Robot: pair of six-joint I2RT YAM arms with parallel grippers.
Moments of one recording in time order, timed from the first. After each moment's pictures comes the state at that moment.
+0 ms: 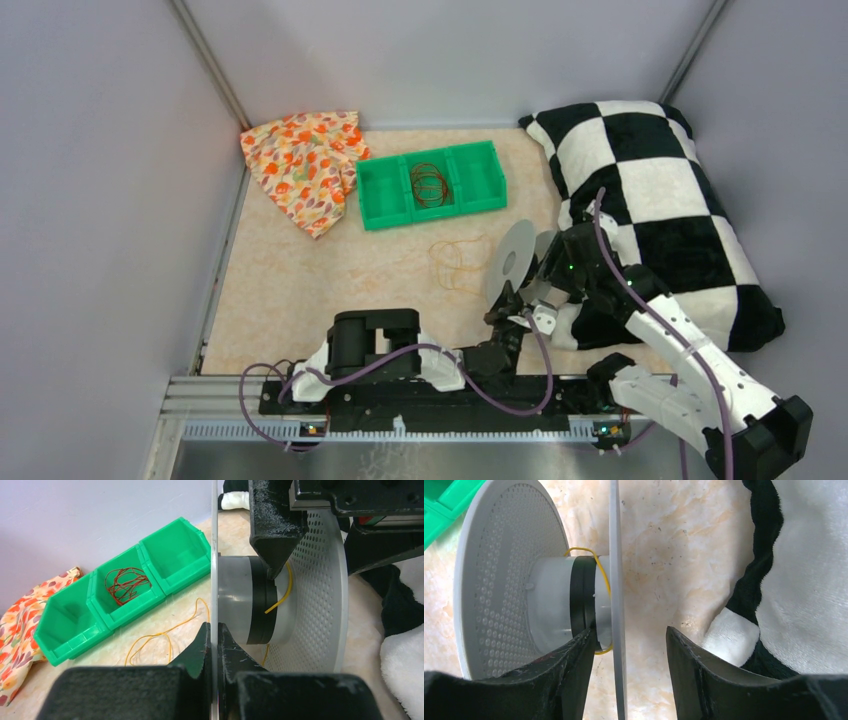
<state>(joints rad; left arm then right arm) -1.53 2.12 1.00 1.46 -1.20 0.66 0.51 0.85 0.76 -0.74 0.26 0.80</state>
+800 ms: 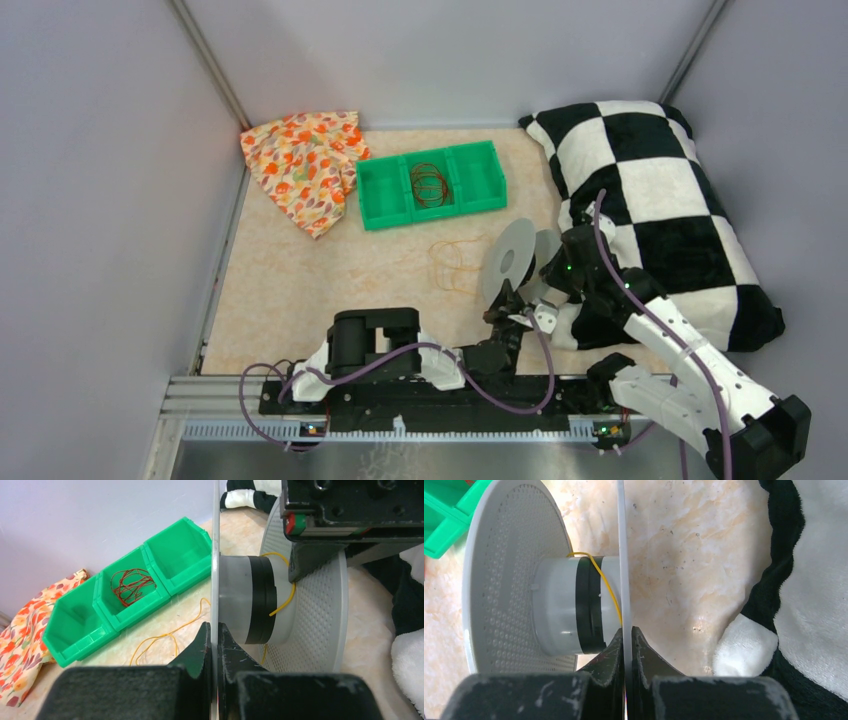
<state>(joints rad) -1.52 2.12 1.00 1.46 -1.21 0.68 0.51 0.86 0.72 -0.67 0.25 0.82</state>
